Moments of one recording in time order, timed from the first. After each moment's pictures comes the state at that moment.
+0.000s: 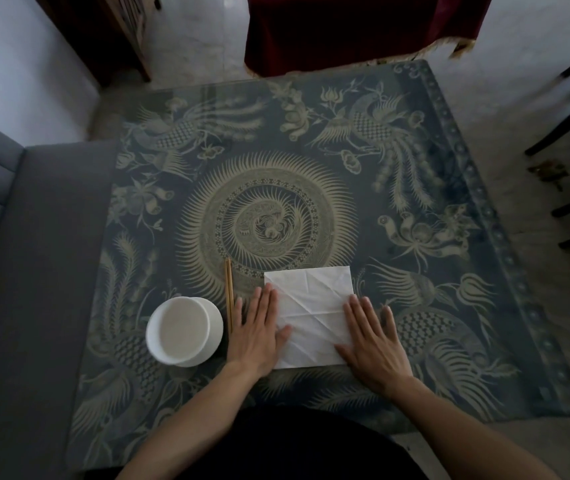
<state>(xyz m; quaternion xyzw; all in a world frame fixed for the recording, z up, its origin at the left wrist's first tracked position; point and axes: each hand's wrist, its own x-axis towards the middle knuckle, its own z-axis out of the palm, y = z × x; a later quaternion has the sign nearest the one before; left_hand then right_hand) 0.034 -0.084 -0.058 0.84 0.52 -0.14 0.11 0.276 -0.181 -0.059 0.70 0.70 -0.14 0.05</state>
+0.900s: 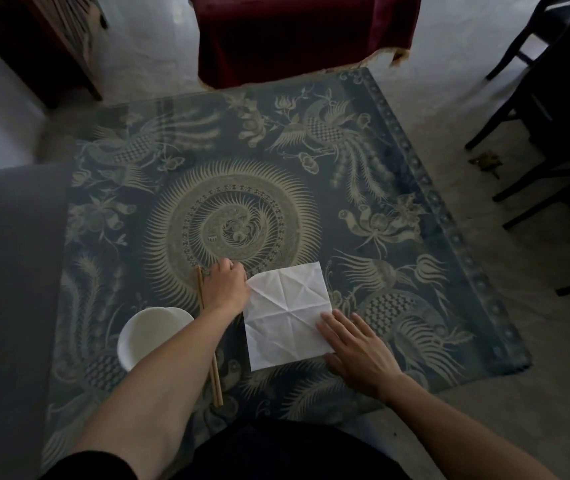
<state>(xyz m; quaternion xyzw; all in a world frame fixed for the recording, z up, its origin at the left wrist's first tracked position) 0.069 0.006 -0.025 0.80 0.58 -0.07 0.16 0.280 -0.214 -0.031 0.65 0.75 -0.14 0.06</state>
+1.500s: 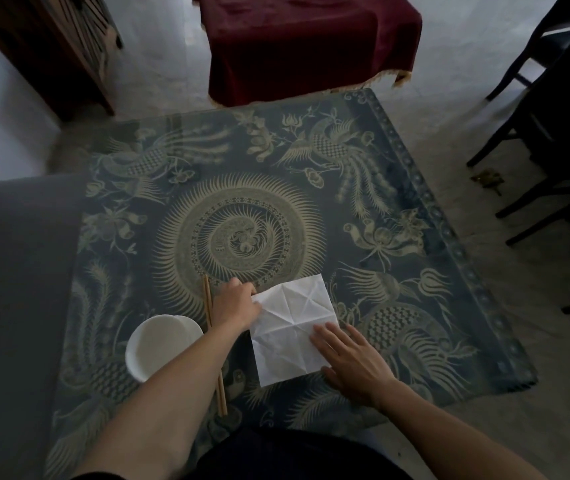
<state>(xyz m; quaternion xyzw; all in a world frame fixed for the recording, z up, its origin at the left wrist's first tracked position) 0.064 -0.003 -0.030 0.78 0.58 -0.08 0.23 0.268 -0.201 -0.027 0.62 0.77 -0.15 0.09</state>
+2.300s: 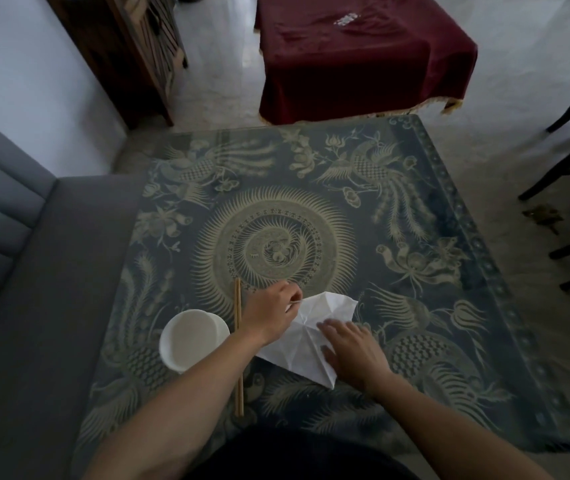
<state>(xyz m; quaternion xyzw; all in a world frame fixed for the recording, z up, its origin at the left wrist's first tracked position) 0.066 -0.025 0.016 0.87 0.44 0.13 0.20 0.249 -0.140 -0.016 0.65 0.74 -0.17 -0.01</state>
